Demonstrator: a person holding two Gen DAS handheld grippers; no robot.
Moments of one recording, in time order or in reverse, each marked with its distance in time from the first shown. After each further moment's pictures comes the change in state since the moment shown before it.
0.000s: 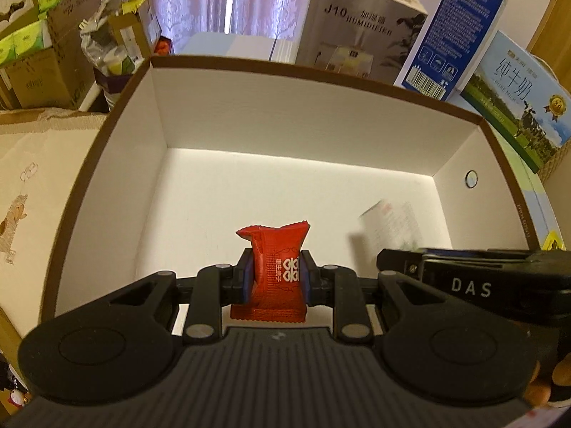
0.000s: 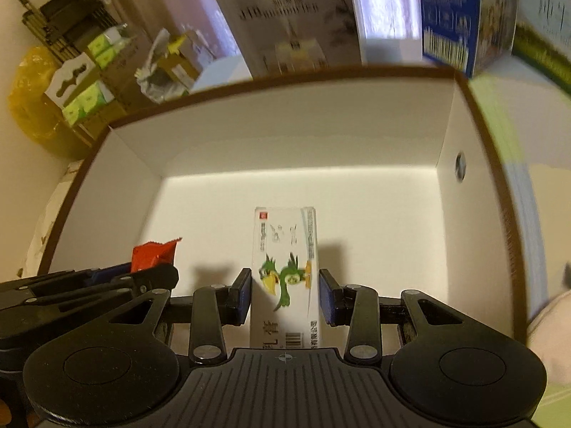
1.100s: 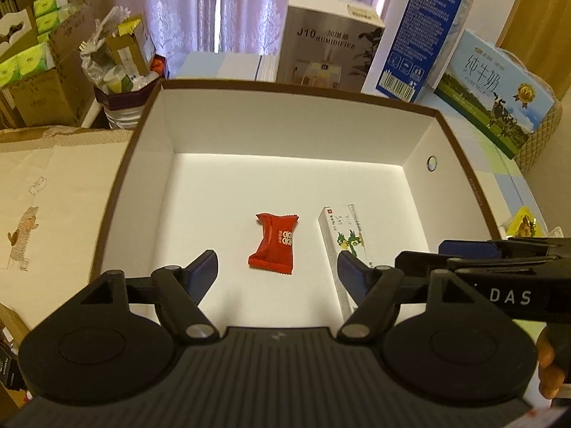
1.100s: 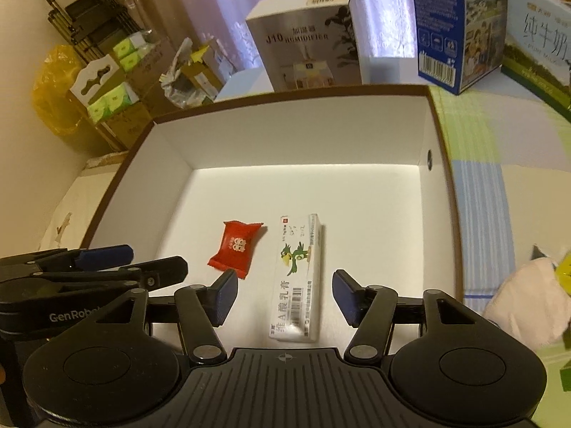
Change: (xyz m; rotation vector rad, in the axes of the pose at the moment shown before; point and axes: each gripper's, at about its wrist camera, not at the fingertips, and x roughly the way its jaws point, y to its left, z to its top) left arm -0.070 -0.011 -0.024 0.056 -0.051 -0.007; right arm -0.083 0.014 -0.039 -0.083 -0.086 0.019
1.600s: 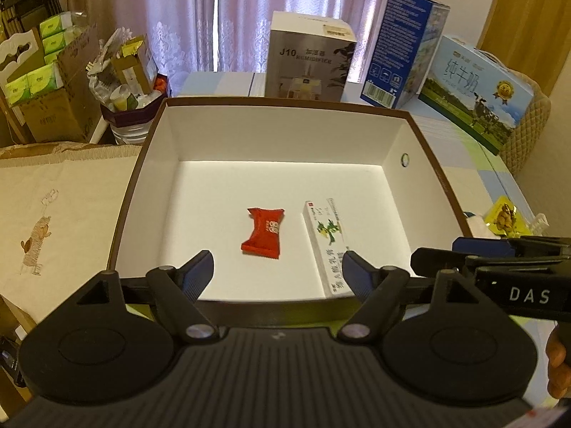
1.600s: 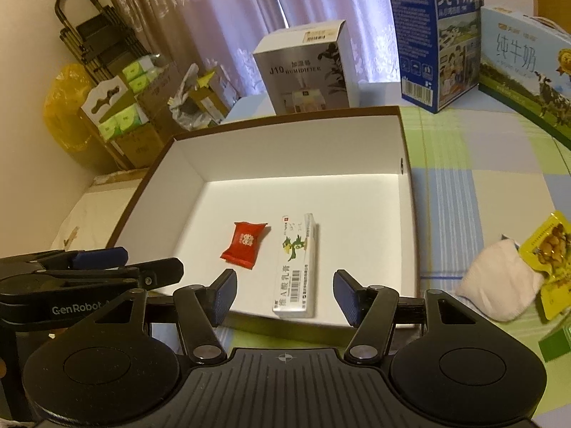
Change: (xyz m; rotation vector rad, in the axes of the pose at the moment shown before) left arm -0.050 -0.025 -0.023 0.037 -0.050 0.019; right arm -0.058 0.004 -0.031 0.003 -0.088 0.007
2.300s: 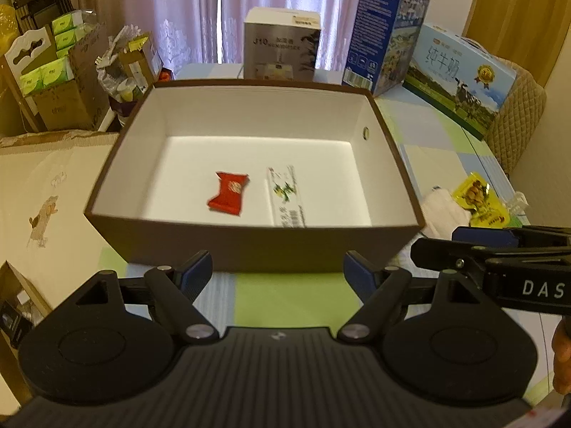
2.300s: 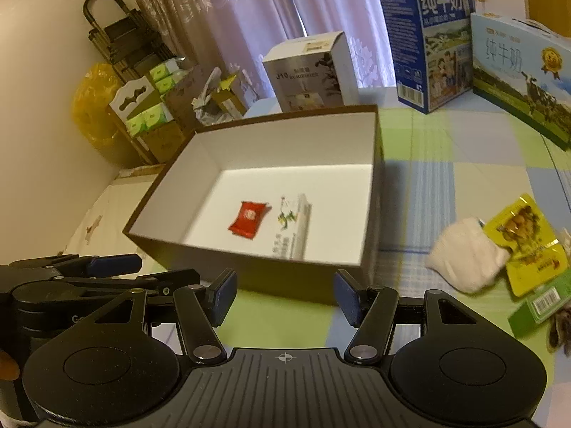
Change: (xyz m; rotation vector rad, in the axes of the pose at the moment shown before) left arm -0.039 -0.070 -0.043 -0.021 0.012 0.043; right arm -0.065 -0.040 -0.038 -0.045 -0.001 0.083
